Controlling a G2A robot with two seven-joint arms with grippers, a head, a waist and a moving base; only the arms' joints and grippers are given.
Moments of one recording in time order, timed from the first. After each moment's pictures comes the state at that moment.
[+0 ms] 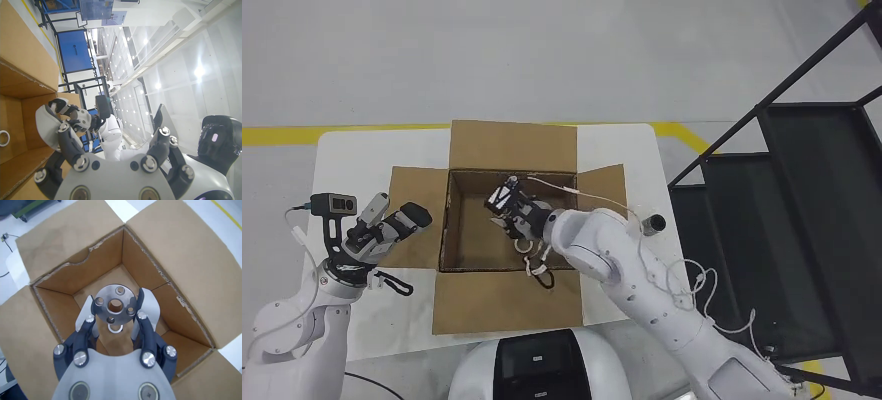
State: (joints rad) left arm 1.60 -1.13 -1.69 -1.79 -0.60 -0.32 -0.85; right arm -1.15 -1.39 0.97 -1.79 -1.23 -0.24 0.79
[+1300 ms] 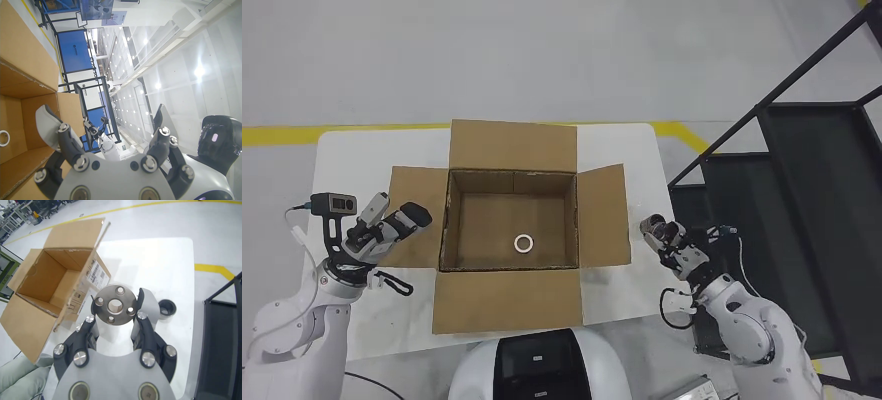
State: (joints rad) left arm 1.60 -1.13 -1.69 -1.79 -0.60 -0.32 -0.85; right arm -1.93 -1.27 1.77 -1.95 -0.88 -0.42 0.36
